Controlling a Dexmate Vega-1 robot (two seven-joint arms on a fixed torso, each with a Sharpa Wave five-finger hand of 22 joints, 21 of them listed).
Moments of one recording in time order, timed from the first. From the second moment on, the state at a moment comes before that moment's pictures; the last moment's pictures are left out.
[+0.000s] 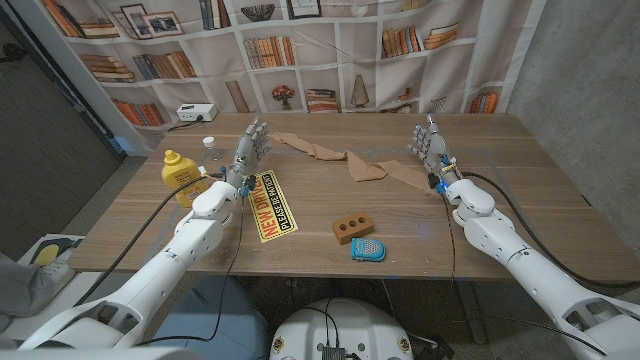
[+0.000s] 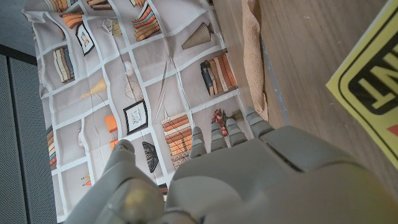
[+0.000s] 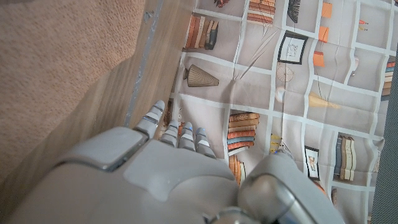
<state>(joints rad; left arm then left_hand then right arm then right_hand) 0.86 0.47 0.30 -1.32 -0.56 -0.26 -0.06 0.13 0.05 0.39 -0.11 0.18 0.06 -0.11 0.18 0.19 0.02 -0.01 0.22 0.21 0.01 0.02 0.19 0.18 0.06 0.14 0.20 0.18 -0.85 -0.52 -0.37 -1.33 0.64 0.28 0.01 0.18 0.03 -0.01 0.02 0.21 -0.03 0.05 0.18 0.19 -0.03 0.07 0.19 0.19 -0.08 0.04 0.19 0.20 0.10 0.13 0.18 0.17</state>
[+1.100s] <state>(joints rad) 0.91 0.20 0.00 -1.32 -0.22 -0.25 -0.23 0.14 0.05 0.39 -0.12 0.18 0.07 -0.11 0.19 0.19 0.02 -0.01 0.22 0.21 0.01 0.01 0.19 0.18 0.06 0.14 0.20 0.18 -0.90 -0.54 -0.35 -1.41 0.62 0.26 -0.06 0.19 0.04 -0.01 0.02 0.21 -0.03 0.05 0.19 0.19 -0.03 0.07 0.19 0.19 -0.09 0.03 0.19 0.20 0.10 0.13 0.18 0.17</state>
